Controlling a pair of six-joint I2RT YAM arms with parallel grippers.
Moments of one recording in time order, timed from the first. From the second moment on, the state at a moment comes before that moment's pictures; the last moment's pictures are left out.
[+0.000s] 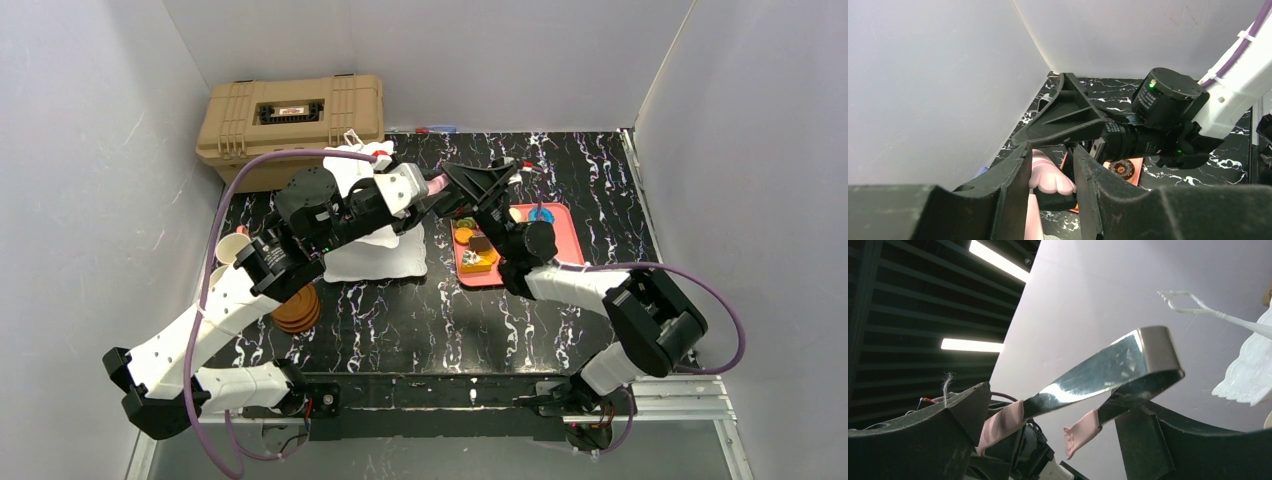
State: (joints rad) left arm -0.89 1.12 1.38 -0.21 0.20 0.38; right arm 0.74 1.49 0.71 1.44 -0.09 1.68
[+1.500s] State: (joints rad) left arm -0.89 1.08 1.34 -0.45 0.07 0.57; right arm 0.76 1.16 0.97 0.55 -0.31 0.93
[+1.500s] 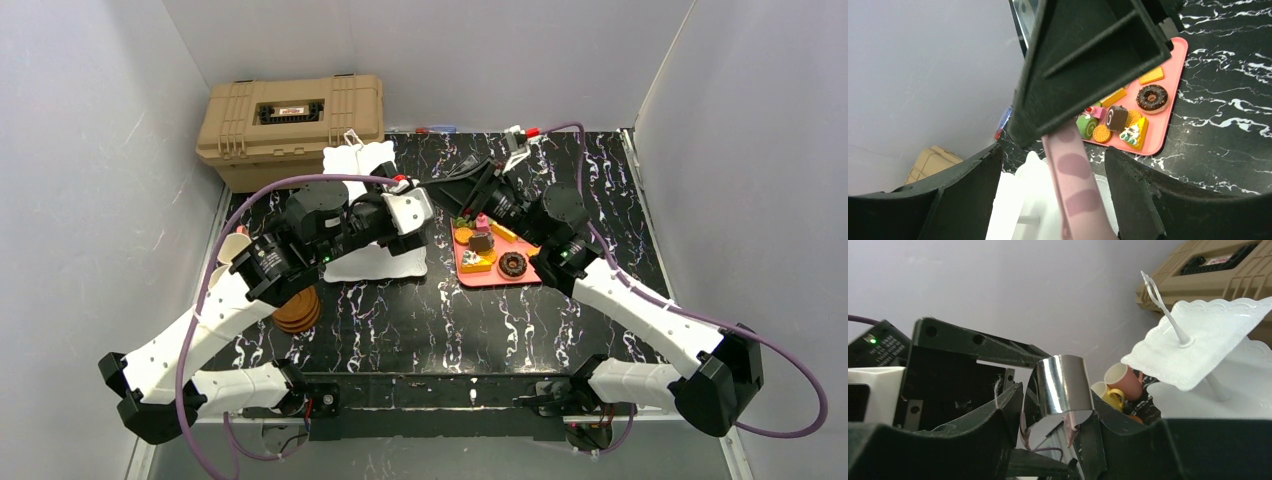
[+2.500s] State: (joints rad) left arm -0.89 1.07 1.20 -0.44 -0.03 0.76; right arm 0.82 1.10 1.03 0.24 -0.28 0.72
